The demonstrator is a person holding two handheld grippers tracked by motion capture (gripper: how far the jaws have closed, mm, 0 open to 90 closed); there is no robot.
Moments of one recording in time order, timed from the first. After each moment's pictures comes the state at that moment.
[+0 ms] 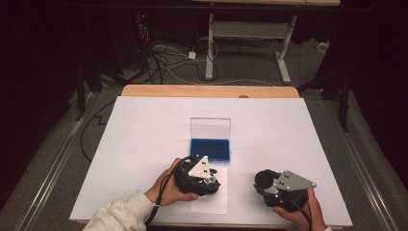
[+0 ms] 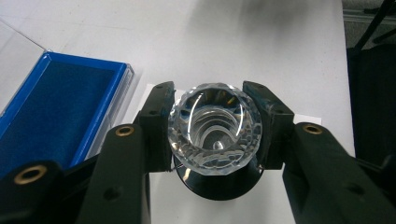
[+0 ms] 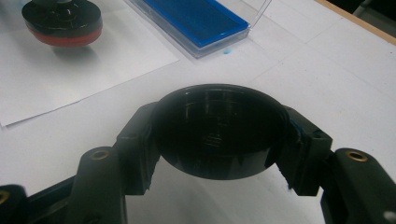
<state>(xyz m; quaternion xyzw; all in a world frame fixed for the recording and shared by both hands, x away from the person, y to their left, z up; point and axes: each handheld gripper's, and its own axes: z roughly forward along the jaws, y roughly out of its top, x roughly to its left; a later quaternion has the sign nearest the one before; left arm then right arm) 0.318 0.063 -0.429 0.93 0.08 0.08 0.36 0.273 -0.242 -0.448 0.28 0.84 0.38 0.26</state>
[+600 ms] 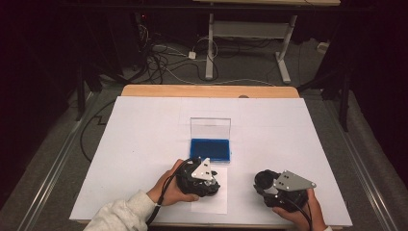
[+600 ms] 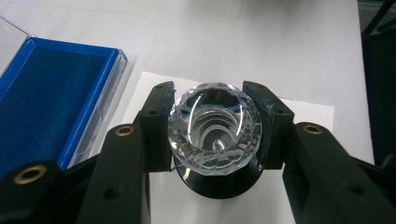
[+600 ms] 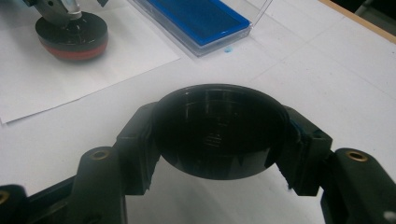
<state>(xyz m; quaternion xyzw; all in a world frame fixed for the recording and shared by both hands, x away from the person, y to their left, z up) 0.322 0.059 -0.441 0.93 0.08 0.08 0.35 0.272 -0.241 -0.448 0.28 0.85 0.38 0.25</state>
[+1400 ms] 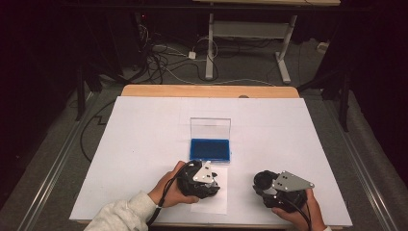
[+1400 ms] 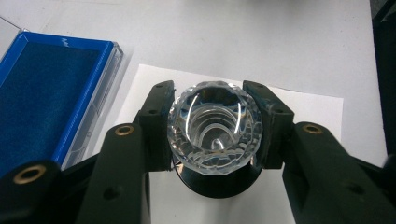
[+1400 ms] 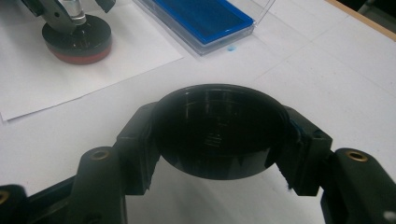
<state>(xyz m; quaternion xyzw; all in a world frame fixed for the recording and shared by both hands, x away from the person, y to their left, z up) 0.319 0.058 -0.448 0.94 0.07 0.09 0.34 0.272 -0.239 -0.450 0.28 0.85 0.37 0.25</state>
